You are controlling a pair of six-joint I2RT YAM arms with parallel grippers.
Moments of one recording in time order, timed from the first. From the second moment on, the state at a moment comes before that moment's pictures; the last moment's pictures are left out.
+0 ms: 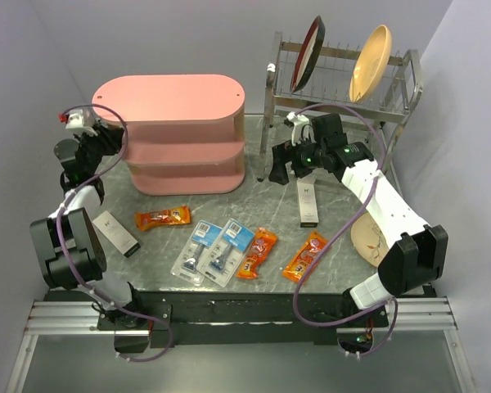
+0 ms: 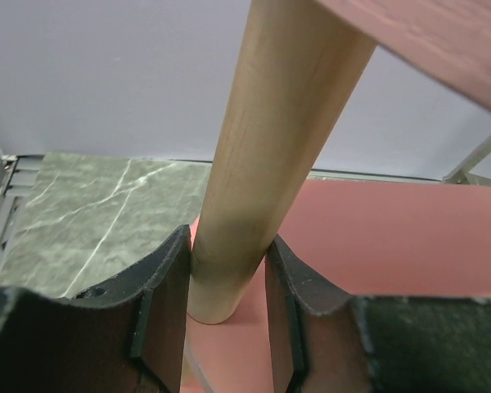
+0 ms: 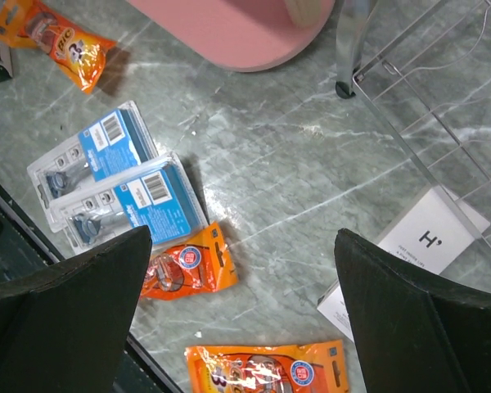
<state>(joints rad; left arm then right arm) 0.35 1.58 0.94 0.72 0.51 -0.29 0.33 1.50 1.42 -0.69 -0.43 -0.05</state>
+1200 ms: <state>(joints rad) 0.29 0.73 0.56 -0.12 0.71 -0.37 0.43 1.52 1.40 -0.93 -0.52 -0.64</state>
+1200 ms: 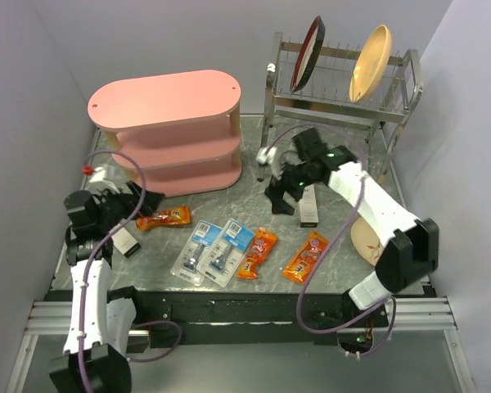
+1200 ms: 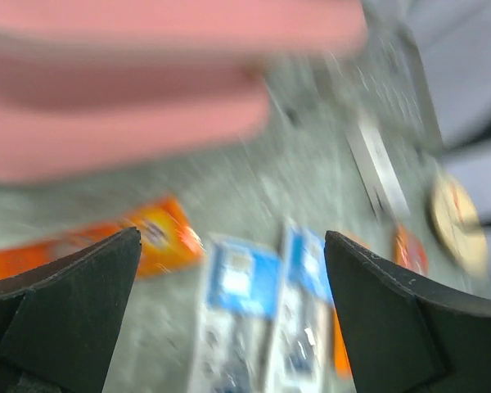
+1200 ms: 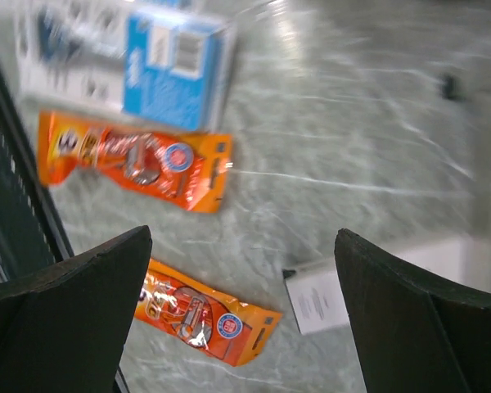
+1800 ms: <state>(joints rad) -0.28 1.02 0.51 -0.14 0.78 -0.35 0.57 1.64 1.42 -0.99 -0.55 -0.71</state>
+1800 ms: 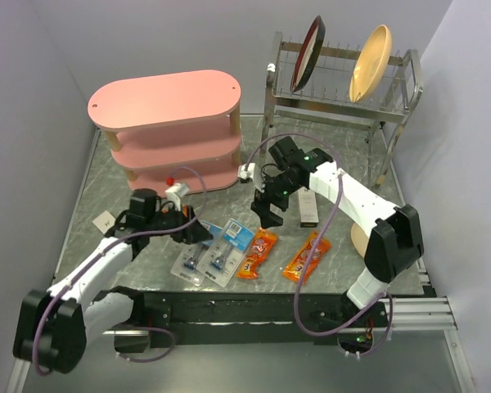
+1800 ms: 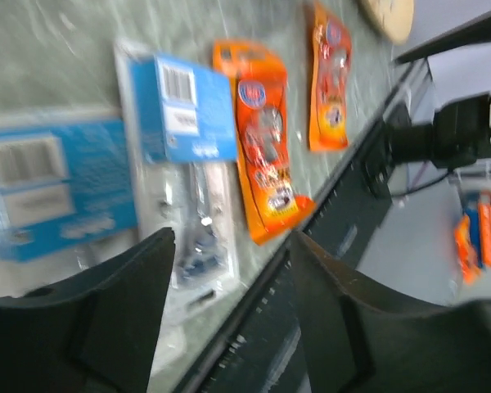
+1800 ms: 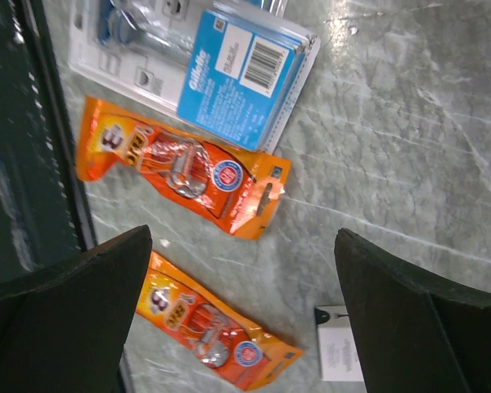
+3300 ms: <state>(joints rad) -0.56 1.37 0.57 -0.25 0.50 -0.45 0.51 1.54 1.53 -1.01 -0.62 -0.57</state>
